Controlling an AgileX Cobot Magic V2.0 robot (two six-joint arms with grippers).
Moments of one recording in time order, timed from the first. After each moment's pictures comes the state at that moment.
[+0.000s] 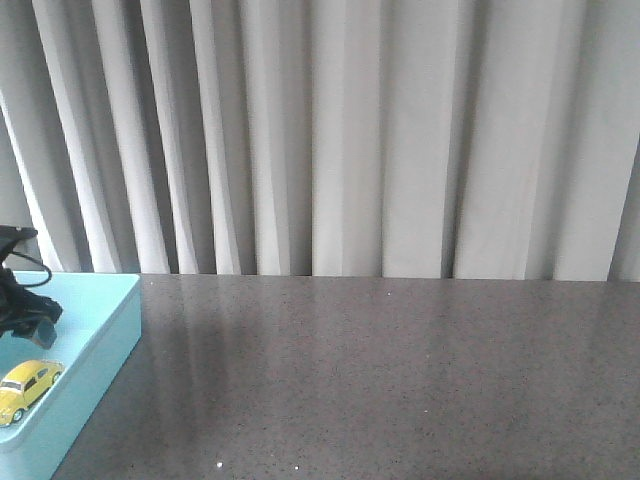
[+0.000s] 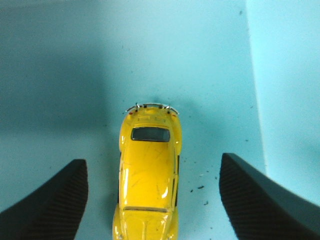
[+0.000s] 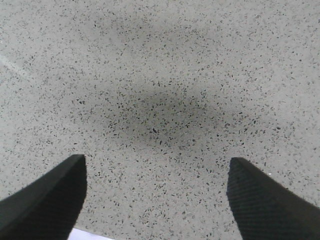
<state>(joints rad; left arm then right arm) 0.22 2.20 -2.21 -0.16 1.25 0.30 0.00 0.96 -0.78 0.21 0.91 -0.20</state>
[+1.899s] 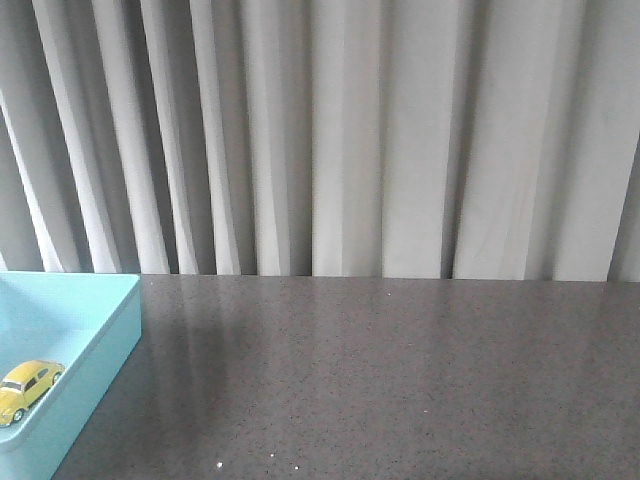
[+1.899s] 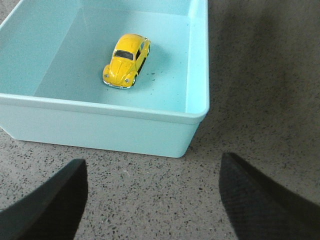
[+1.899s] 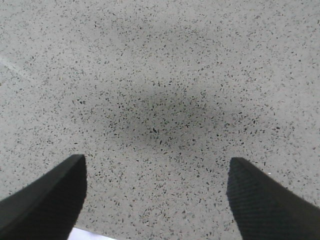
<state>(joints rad) 0.20 0.80 -0.63 -0.21 0.50 0.13 0.00 0.96 -0.78 0.21 0.91 -0.20</state>
